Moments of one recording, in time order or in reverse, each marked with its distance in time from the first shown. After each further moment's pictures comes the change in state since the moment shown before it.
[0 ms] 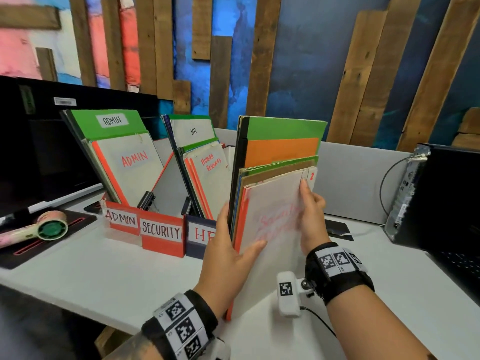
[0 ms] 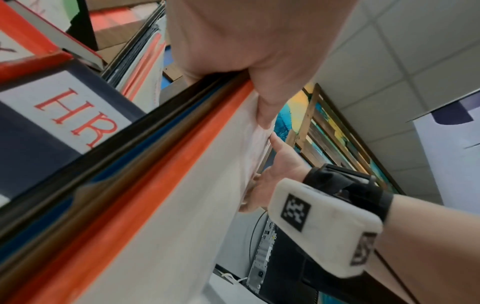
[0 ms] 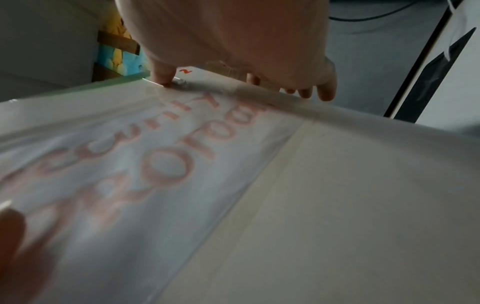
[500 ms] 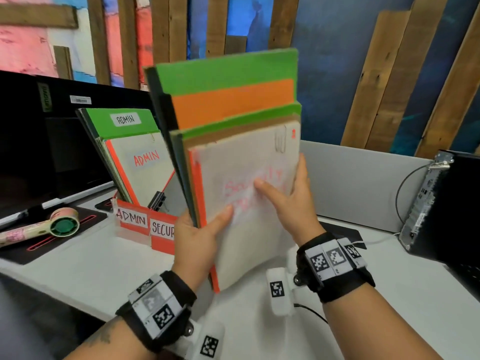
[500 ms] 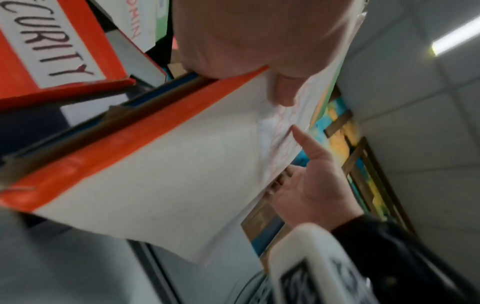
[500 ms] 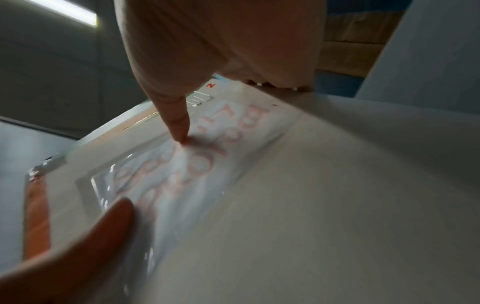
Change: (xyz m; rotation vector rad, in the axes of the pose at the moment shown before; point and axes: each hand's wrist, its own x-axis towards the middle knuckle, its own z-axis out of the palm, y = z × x) left_hand 0.038 0.009 -0.048 -0.436 0.289 -0.084; right_hand -0.009 -0.024 0.062 -0.339 -0.235 -0.501
